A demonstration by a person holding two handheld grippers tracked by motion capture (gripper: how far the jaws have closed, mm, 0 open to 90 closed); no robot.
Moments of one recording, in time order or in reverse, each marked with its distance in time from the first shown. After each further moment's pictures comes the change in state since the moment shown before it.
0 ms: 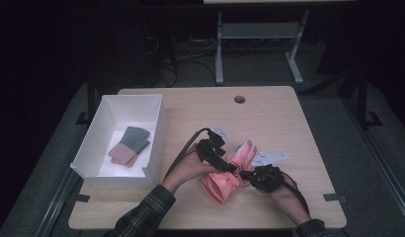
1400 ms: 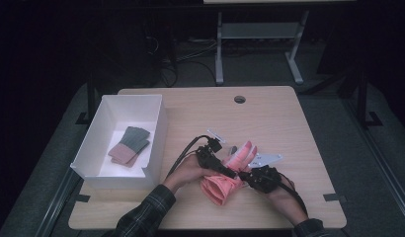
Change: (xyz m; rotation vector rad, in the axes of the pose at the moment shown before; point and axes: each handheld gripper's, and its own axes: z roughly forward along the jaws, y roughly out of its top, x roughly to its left) left arm 0.030 -0.020 0.025 0.057 -0.293 -0.152; right arm 0.003 -0.001 0.009 0.033 -0.023 -0.019
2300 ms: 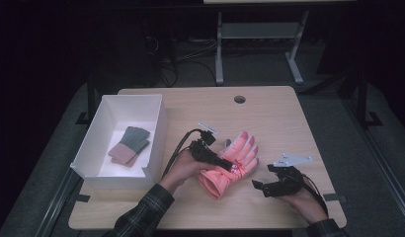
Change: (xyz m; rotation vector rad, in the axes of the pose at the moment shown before) left arm -0.018 0.003 -0.039 -0.117 0.049 -0.023; right arm -0.029 -0.029 -0.042 -0.060 -0.025 0.125
